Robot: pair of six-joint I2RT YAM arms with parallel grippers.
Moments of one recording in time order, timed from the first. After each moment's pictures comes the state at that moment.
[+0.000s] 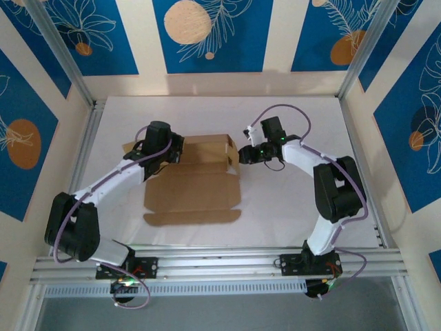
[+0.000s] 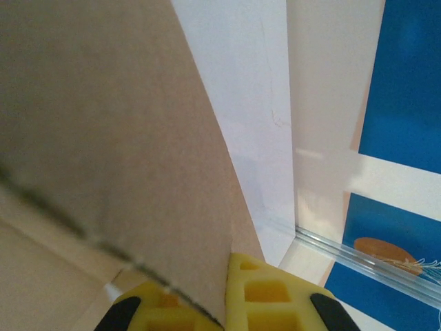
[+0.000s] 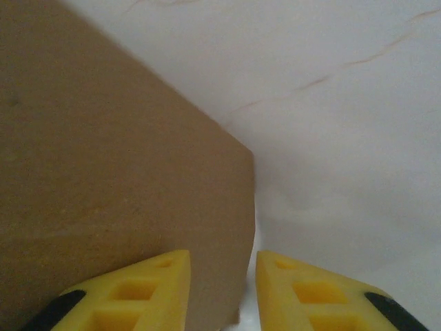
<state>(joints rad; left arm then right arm) -0.43 1.45 1.00 -0.16 0.01 -1.62 0.34 1.74 1.14 -0.39 -0.53 0.09</state>
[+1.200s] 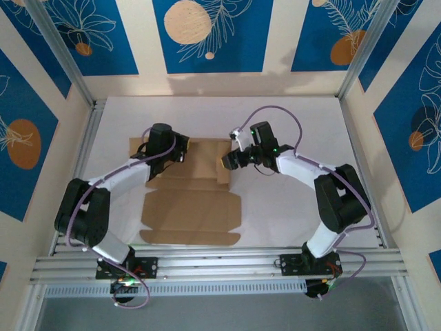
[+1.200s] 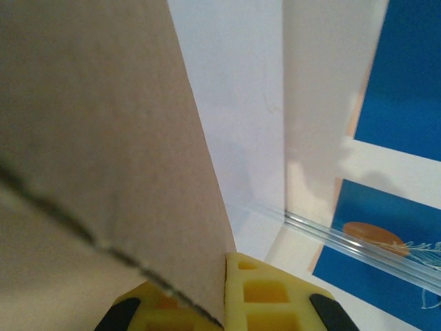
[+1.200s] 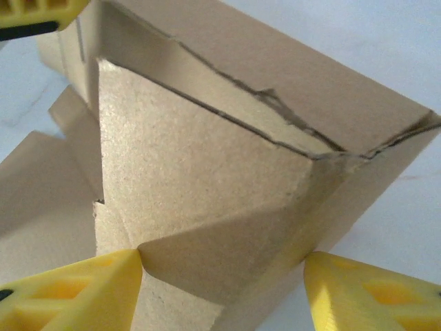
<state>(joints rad) -0.41 1.57 0.95 0.10 0.11 -1.62 0.45 1.68 1.05 -0.14 -0.48 0.01</state>
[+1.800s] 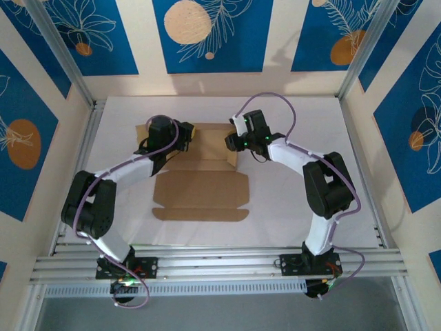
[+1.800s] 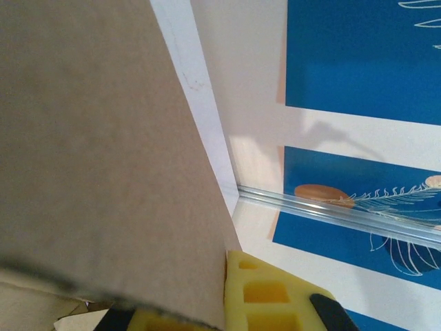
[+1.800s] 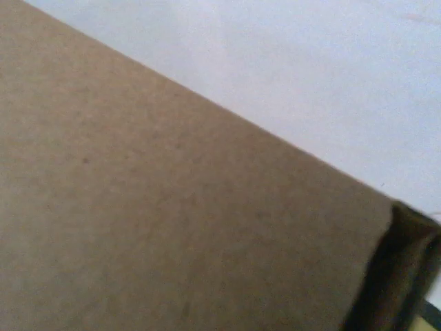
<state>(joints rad) -0.40 1.64 0.99 0.32 0.21 -1.54 0.45 1.82 1.23 -0.11 -0.14 0.02</state>
